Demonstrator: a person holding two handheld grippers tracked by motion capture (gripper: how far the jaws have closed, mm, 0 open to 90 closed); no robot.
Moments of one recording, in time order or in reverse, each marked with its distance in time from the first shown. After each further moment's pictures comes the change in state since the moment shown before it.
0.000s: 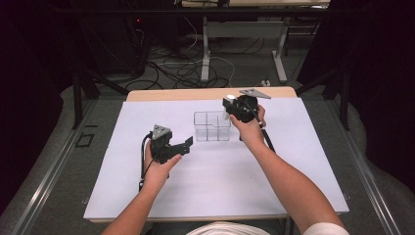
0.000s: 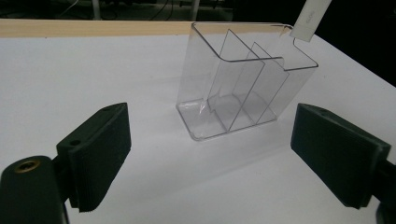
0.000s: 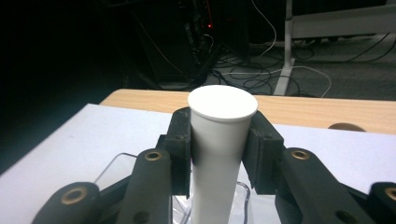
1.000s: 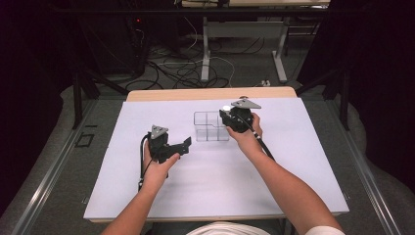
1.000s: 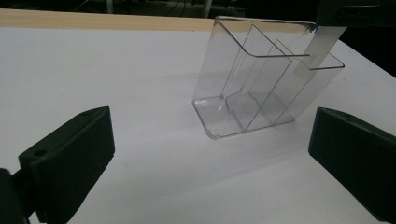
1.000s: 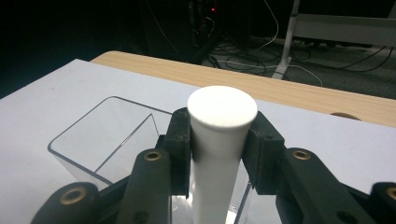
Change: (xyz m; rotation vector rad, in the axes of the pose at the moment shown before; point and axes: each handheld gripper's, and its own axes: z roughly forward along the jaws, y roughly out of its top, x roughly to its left) left arm 0.008 -0.004 0.004 0.001 0.043 -0.022; right arm 0.006 -0.033 0.006 0.050 -0.005 -0.160
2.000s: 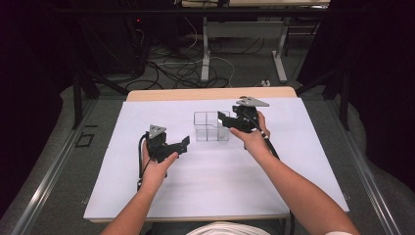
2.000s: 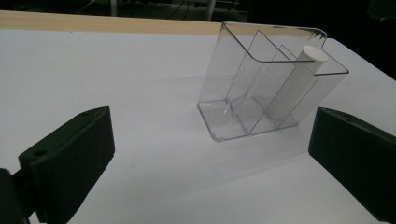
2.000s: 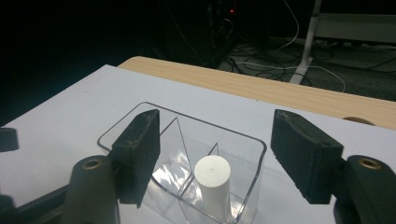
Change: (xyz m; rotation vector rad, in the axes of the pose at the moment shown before) left arm 0.003 0.002 -0.003 -0.011 0.010 -0.010; right arm -0.003 0.014 -0.029 0.010 0.093 0.014
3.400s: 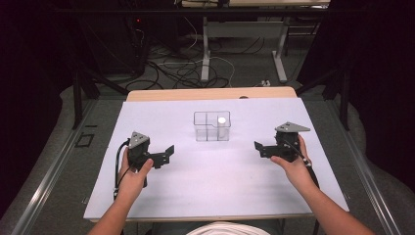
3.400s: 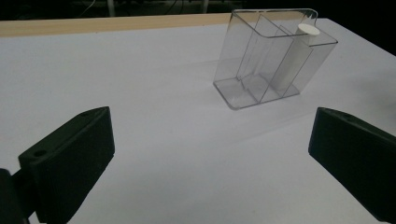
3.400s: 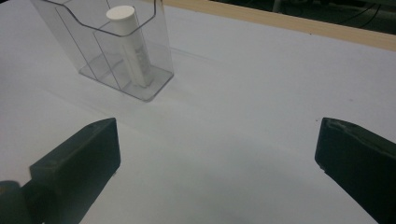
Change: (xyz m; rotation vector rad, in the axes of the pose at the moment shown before) left arm 0.030 -0.010 -0.054 0.026 -0.021 0.083; right arm -0.064 -0.066 -0.099 0.168 -0.096 -0.050
